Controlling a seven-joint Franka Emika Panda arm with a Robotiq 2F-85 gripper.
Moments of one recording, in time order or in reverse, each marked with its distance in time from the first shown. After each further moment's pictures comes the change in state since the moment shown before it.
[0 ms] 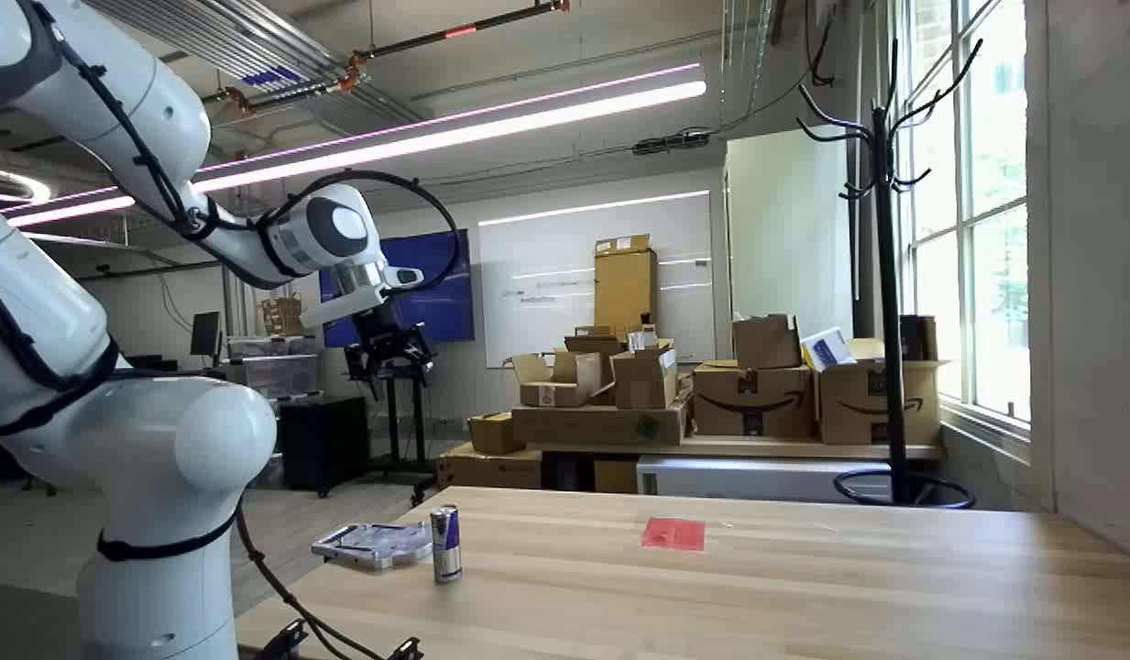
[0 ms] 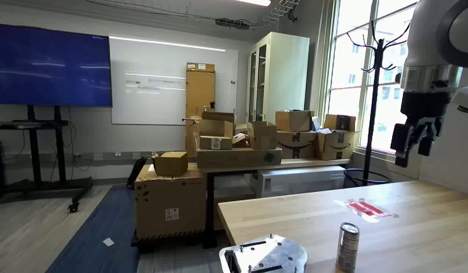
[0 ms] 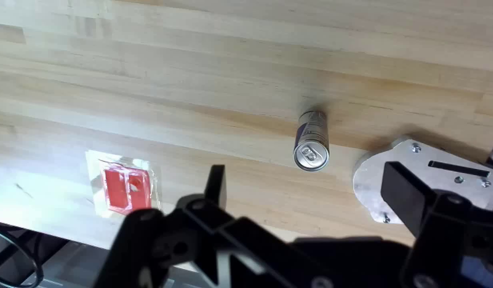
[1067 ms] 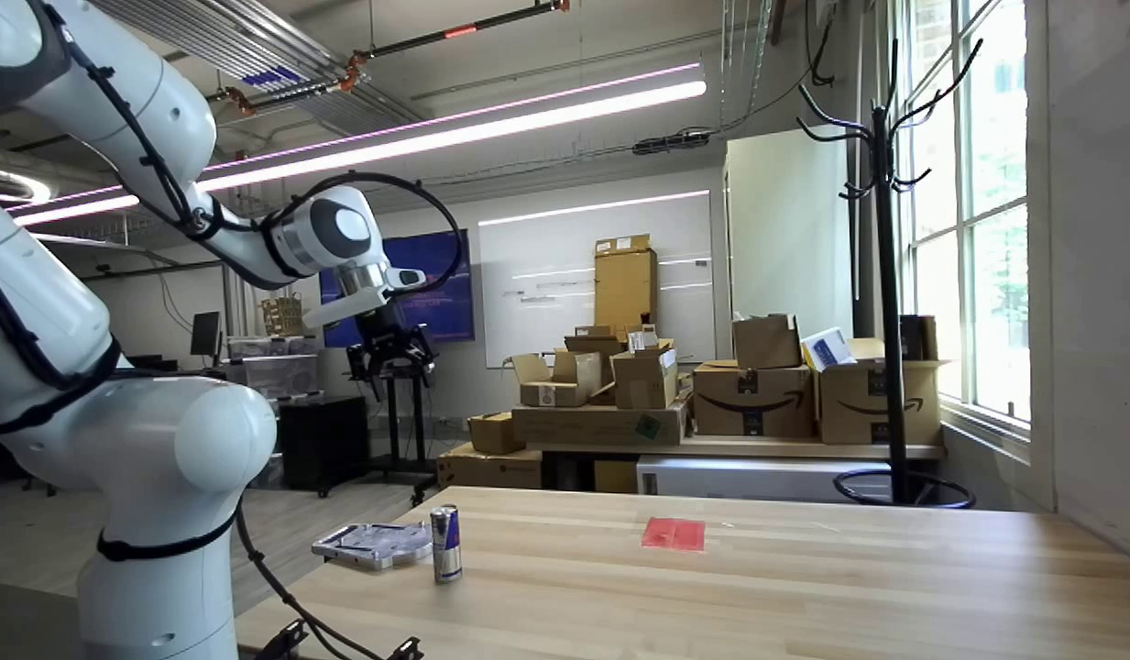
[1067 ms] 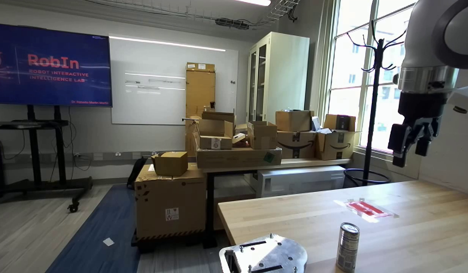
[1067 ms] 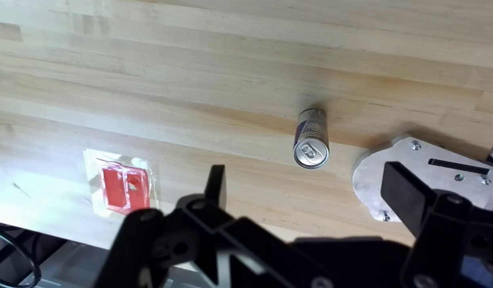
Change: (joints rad) arm 0.000 0.022 -0.003 0.011 0.000 0.011 0.000
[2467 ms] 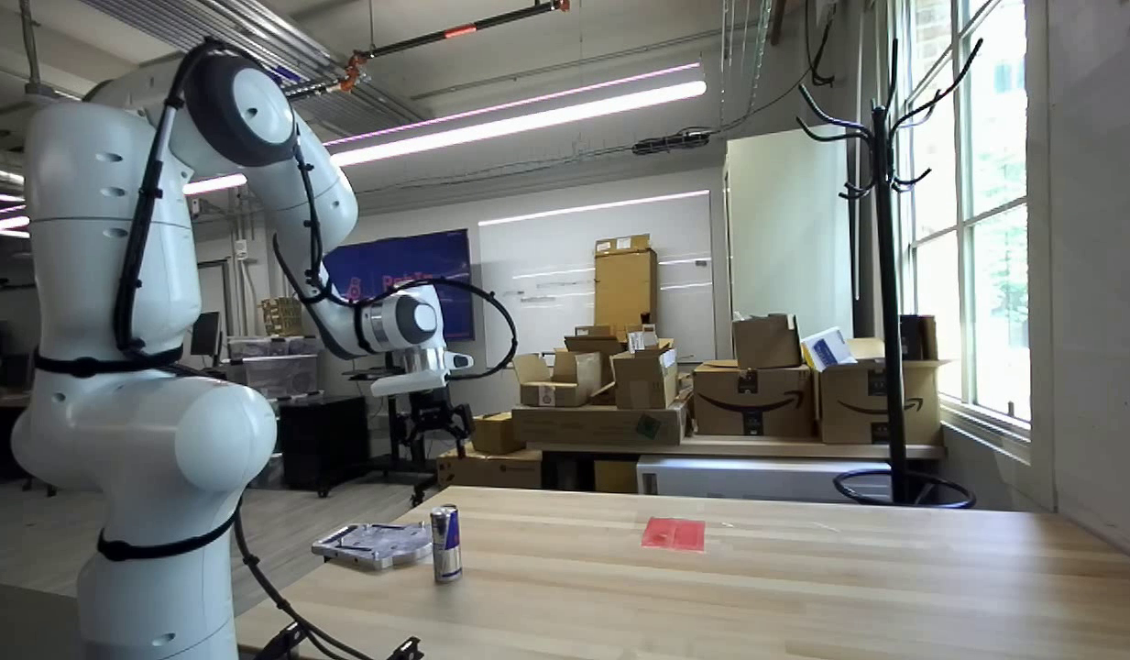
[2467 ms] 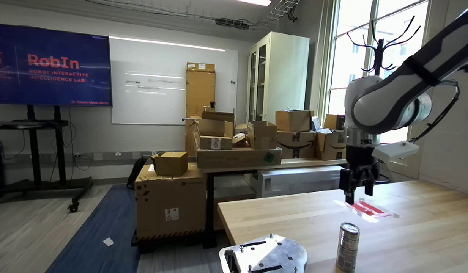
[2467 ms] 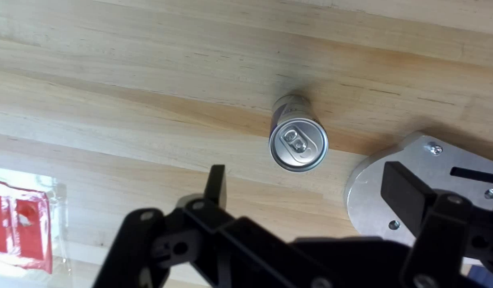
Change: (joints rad) arm 0.000 0.637 -0.043 0.223 0.049 0.261 -0.059
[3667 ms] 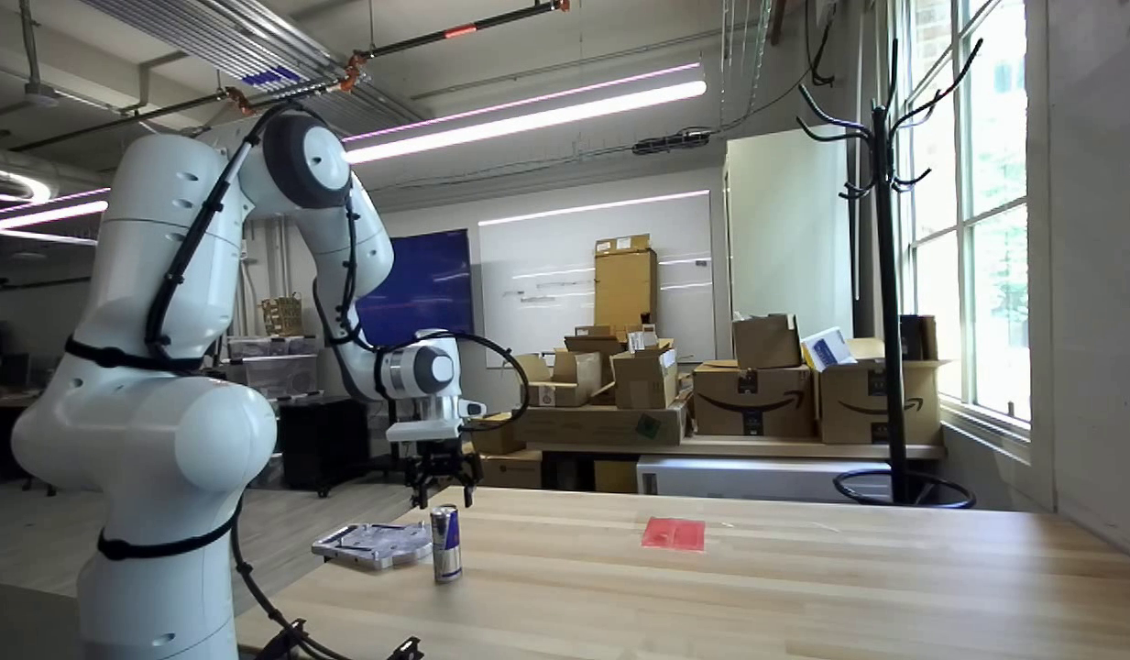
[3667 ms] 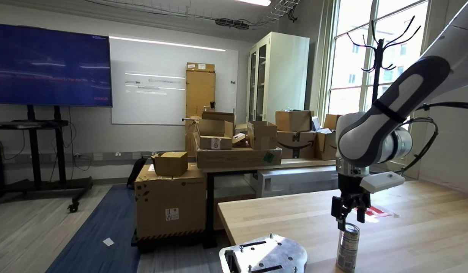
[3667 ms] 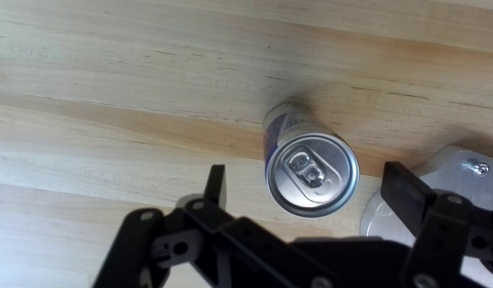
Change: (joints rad) arm -0.001 0.256 -0.022 0.056 0.051 0.143 -0.027
